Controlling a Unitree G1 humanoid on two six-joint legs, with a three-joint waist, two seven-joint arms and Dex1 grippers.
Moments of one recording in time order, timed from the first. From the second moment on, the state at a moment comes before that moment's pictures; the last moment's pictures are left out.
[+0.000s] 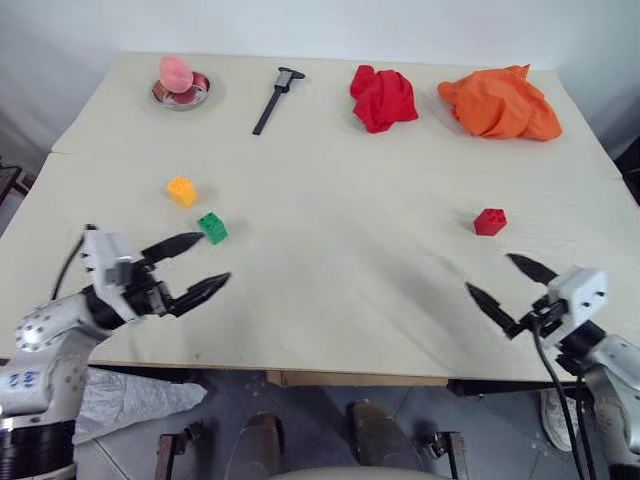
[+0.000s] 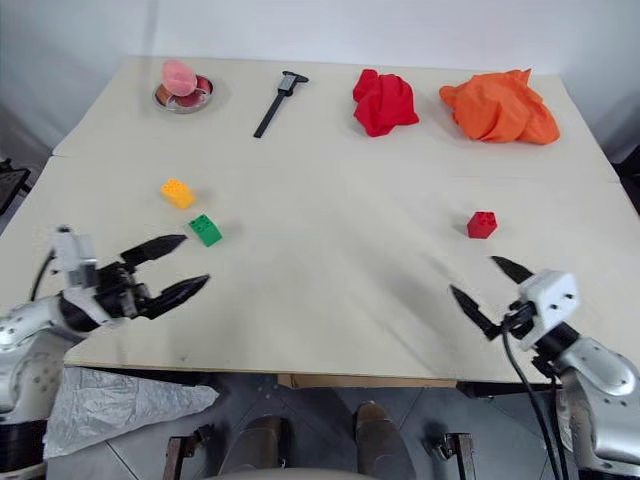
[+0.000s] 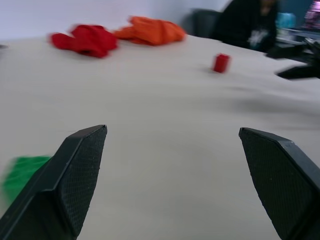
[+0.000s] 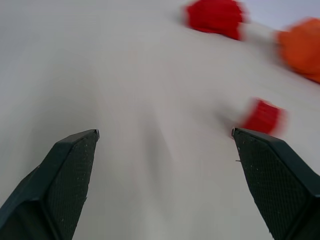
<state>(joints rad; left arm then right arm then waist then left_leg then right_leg) -0.07 0.66 0.28 -0.18 -0.66 0.25 -0.97 0.18 -0.58 -0.43 -0.16 0.41 0.01 0.70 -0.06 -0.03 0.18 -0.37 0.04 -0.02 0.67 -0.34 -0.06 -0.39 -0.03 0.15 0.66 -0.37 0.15</state>
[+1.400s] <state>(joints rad) -0.18 0.51 0.07 -0.14 -0.50 0.17 -0.98 -0.61 -0.54 -0.18 0.48 0.19 0.34 0.42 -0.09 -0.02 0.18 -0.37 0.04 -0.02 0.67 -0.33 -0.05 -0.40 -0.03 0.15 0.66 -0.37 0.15</state>
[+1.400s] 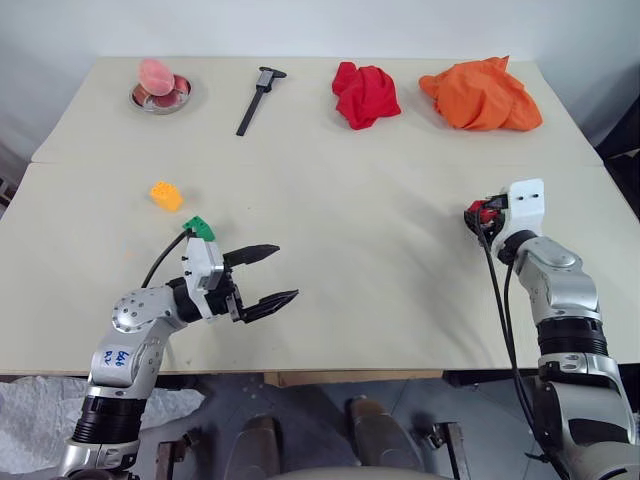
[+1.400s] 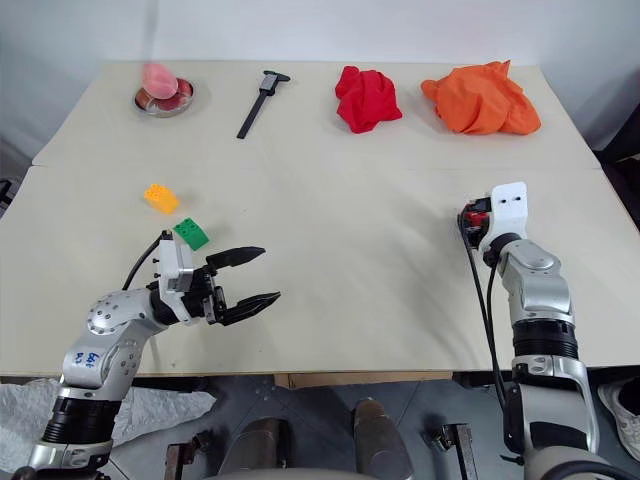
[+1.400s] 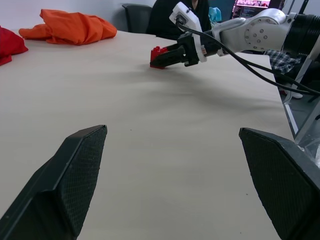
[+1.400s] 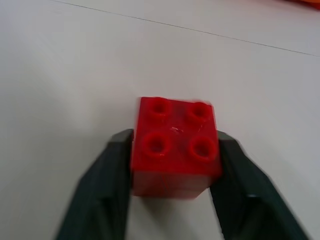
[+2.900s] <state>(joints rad) 0.34 0.46 0.50 -0.21 -0.54 0.08 -0.84 -0.62 -0.61 -0.04 0.52 0.39 -0.20 1.52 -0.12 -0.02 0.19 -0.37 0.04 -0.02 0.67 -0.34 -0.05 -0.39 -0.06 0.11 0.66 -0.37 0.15</state>
